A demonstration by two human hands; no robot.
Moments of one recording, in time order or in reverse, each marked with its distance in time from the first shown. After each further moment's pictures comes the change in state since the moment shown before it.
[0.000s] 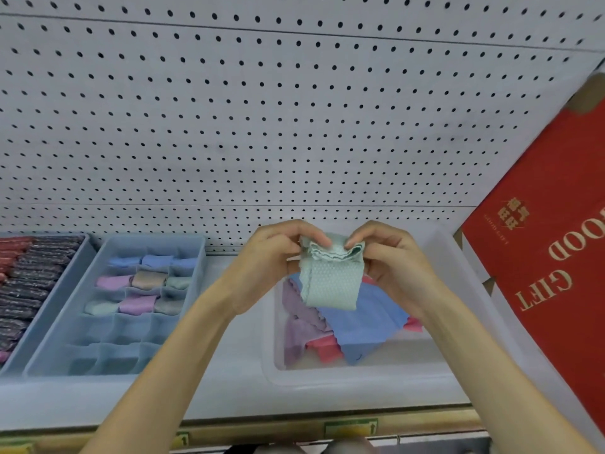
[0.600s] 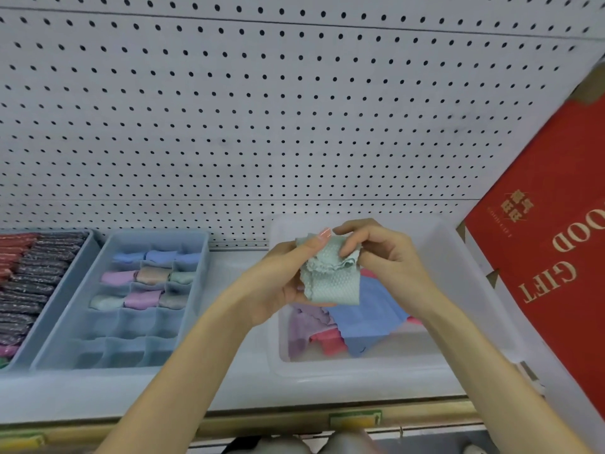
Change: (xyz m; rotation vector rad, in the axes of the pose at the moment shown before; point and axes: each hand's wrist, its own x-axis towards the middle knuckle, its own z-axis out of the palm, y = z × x) left_hand -0.013 -0.006 0.020 -0.032 0.045 -0.367; right_hand -0.008 0.017 0.003 -0.296 -0.018 -0.151
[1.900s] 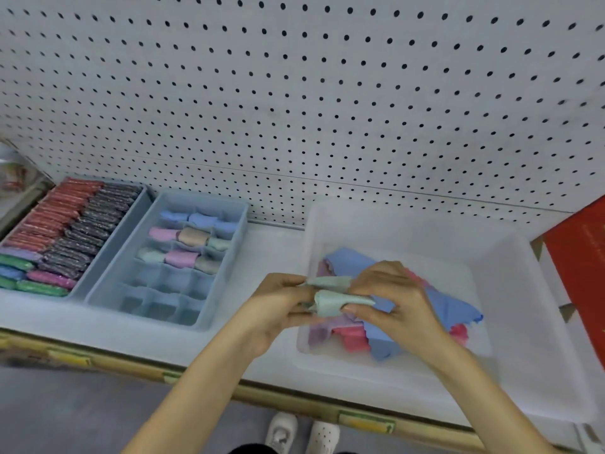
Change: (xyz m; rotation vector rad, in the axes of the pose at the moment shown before) left_hand -0.007 -0.063 -0.020 -0.107 0.376 -0.130; right_hand -0.001 0.075 0.008 -0.454 -0.193 -0.431
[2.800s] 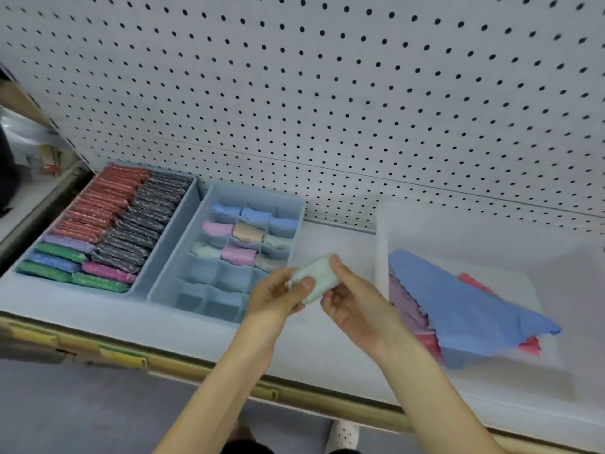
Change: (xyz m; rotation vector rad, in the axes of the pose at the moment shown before) left_hand -0.013 -0.029 -0.135 -0.173 0.252 0.203; right_hand 0.086 -0.070 0.164 1.201 0.269 1.191
